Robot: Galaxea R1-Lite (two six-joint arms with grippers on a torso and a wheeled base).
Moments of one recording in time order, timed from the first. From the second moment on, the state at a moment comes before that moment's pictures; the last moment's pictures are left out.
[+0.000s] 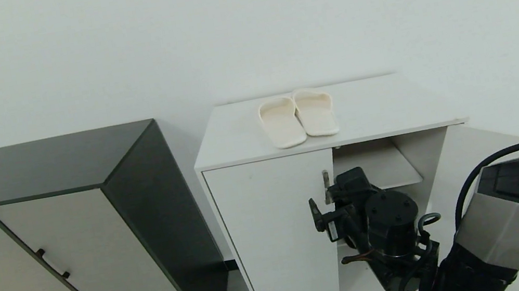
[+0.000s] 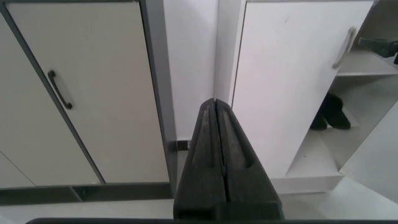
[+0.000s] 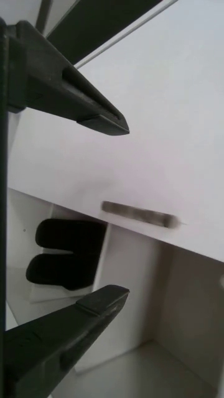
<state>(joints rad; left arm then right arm) 0.00 0.00 0.00 0.00 0.00 0.00 0.82 2.21 -0.76 -1.44 -0.63 -0.08</state>
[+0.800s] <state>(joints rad) 0.00 0.00 0.00 0.00 0.00 0.00 0.81 2.21 -0.76 -1.45 -0.62 -0.12</state>
